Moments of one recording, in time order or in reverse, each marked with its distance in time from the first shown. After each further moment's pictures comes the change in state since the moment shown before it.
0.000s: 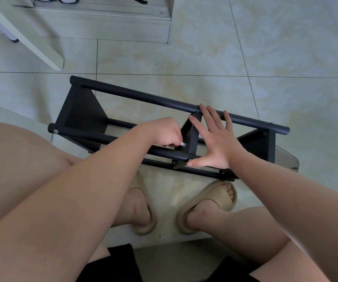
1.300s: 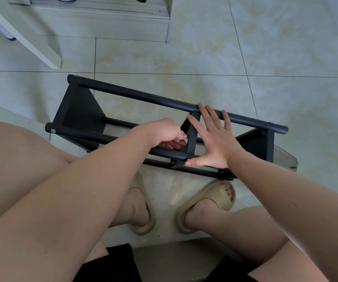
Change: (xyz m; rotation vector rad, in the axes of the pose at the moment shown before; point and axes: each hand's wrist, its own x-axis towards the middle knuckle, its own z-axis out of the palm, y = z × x) left_hand 0.003 0.013 0.012 -0.534 -0.019 -0.266; right_hand 0.001 0.001 0.003 0.001 0.025 -0.011
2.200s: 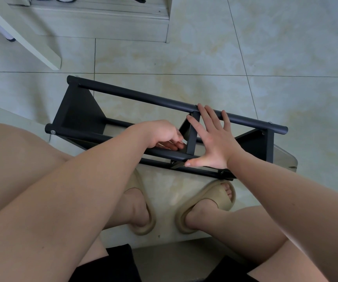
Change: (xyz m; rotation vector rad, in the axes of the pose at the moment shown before) left_hand 0.011 -0.011 -0.007 0.010 -0.062 0.016; right_hand 0.000 0.000 0.000 -0.007 -0.010 0.003
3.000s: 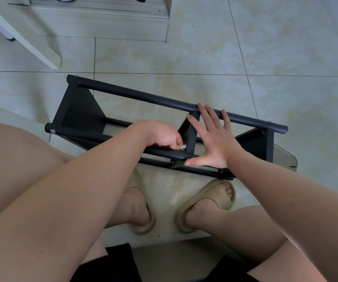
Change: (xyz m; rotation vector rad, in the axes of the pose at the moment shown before) left_hand -0.014 0.008 -0.002 0.660 -0.099 0.140; right_hand -0.001 0.000 0.000 -0.004 0.010 -0.002
